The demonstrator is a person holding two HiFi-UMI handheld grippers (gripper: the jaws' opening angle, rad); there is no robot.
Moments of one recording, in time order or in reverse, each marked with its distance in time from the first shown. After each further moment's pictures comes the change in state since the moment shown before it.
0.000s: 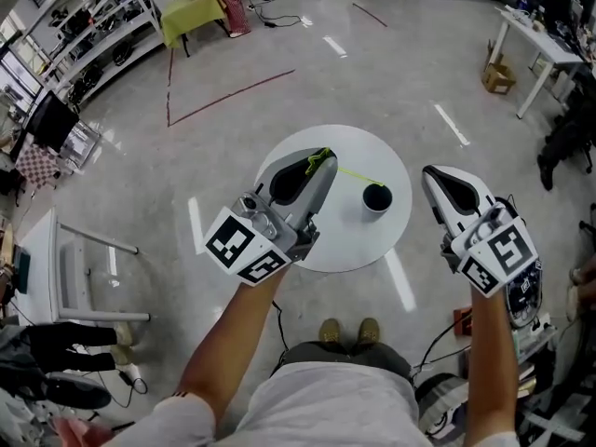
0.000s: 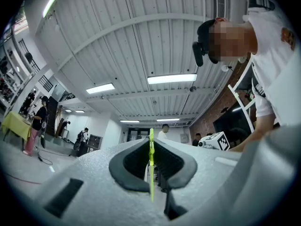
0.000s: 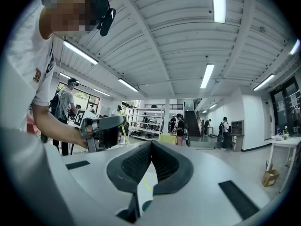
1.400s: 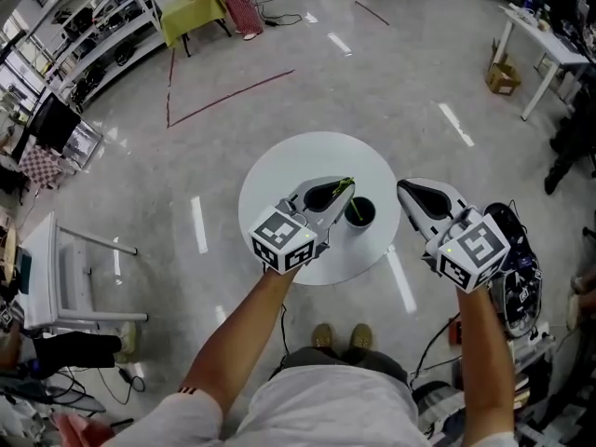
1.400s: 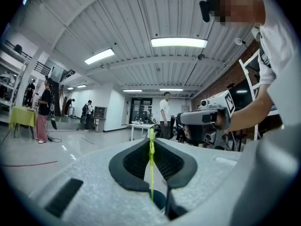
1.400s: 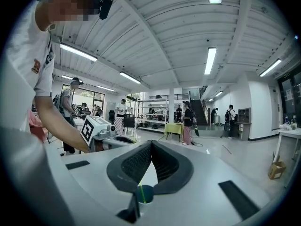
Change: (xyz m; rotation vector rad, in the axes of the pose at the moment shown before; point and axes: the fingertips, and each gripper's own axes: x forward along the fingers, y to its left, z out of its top) left arm 0.058 0.016 -0.181 -0.019 0.399 0.019; right arm 0.016 -0.047 -0.072 0.047 0.116 0.098
